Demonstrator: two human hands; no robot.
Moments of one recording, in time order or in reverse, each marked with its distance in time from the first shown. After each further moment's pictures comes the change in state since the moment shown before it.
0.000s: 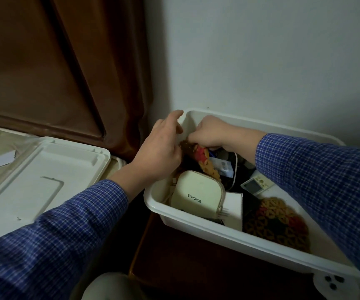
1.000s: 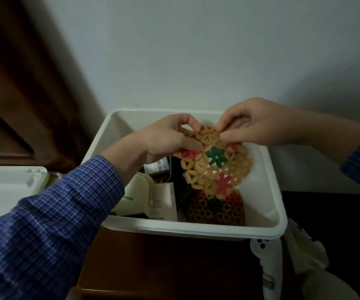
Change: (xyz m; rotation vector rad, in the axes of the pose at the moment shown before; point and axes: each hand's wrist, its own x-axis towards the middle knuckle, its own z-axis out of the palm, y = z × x) left_hand 0.056 0.152 0.065 -0.805 -0.740 -0.328; right_hand -0.157 0.159 -0.145 0.026 0.029 -0.246
